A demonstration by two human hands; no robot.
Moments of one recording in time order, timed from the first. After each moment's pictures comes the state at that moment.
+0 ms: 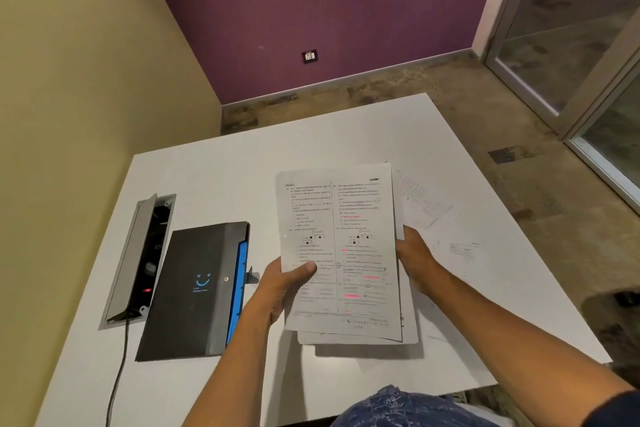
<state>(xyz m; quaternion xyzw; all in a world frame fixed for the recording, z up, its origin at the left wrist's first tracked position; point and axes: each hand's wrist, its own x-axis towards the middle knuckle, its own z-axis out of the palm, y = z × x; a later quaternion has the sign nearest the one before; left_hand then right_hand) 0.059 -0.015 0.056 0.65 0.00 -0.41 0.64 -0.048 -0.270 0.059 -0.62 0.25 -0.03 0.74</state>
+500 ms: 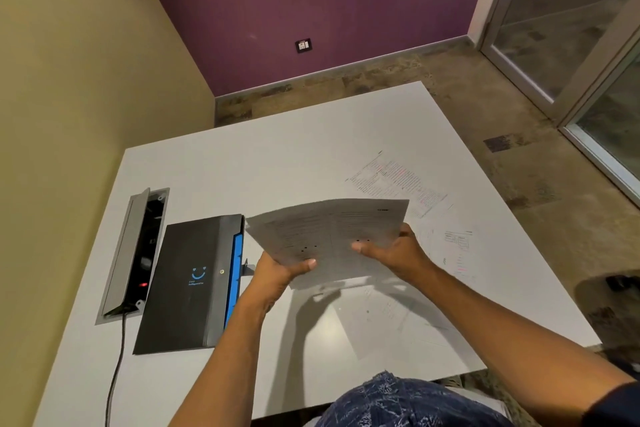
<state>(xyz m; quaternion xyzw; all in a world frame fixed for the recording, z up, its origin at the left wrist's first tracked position) 0.054 -0.022 0.070 0.73 -0.07 -0.32 0.59 -0.060 -0.259 0.054 -0.65 0.24 -0.04 0.71</state>
